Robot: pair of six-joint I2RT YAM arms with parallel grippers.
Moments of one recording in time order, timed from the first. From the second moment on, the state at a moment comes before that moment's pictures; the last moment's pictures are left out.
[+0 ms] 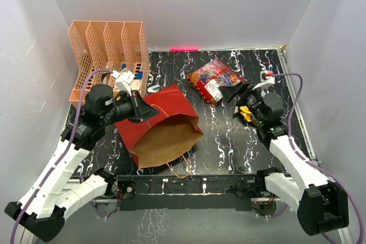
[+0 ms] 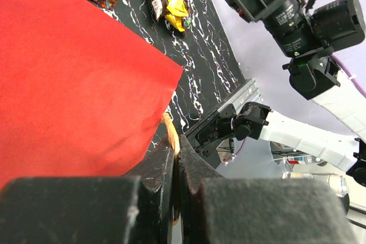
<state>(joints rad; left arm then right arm) -0.50 0.86 1.06 -0.60 0.43 -0.63 0.16 0.94 0.52 0.37 -0.18 0.56</state>
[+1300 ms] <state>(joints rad) -0.50 0.87 1.08 -0.64 0.43 -0.62 1.24 1.97 0.64 1.27 0.12 -0.90</state>
